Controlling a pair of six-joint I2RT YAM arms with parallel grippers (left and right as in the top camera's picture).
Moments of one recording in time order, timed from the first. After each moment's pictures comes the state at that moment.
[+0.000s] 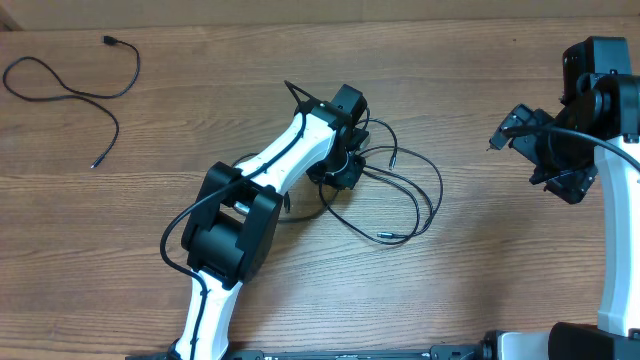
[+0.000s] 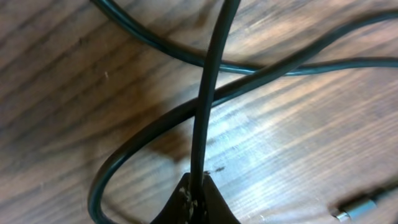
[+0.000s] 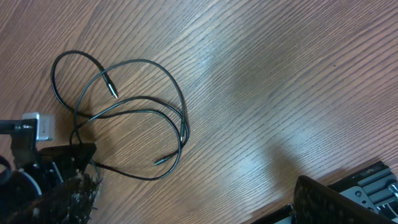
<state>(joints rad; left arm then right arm) -0.55 2.21 1.71 -1.01 0.21 -0.10 -0.07 1.55 1.78 -1.62 -0.04 0.61</state>
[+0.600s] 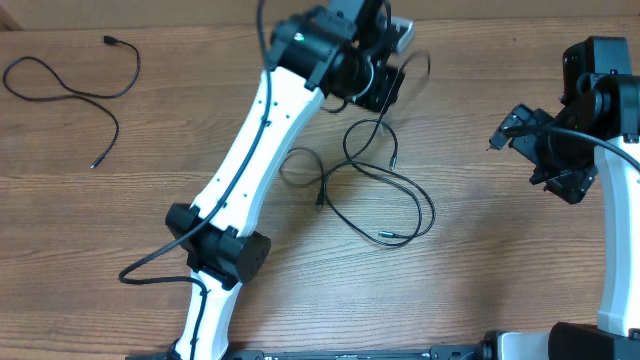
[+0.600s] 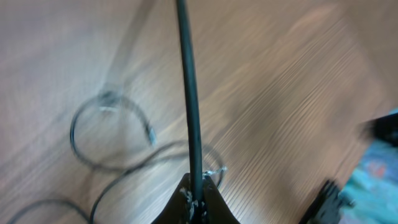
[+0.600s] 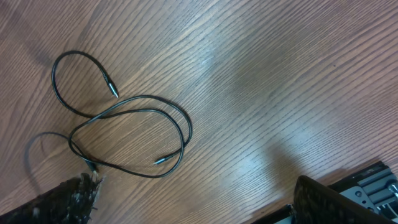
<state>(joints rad) -0.55 2.21 2.61 -1.35 0.43 -0.13 -0.07 1.55 1.78 -1.62 -0.04 0.61</state>
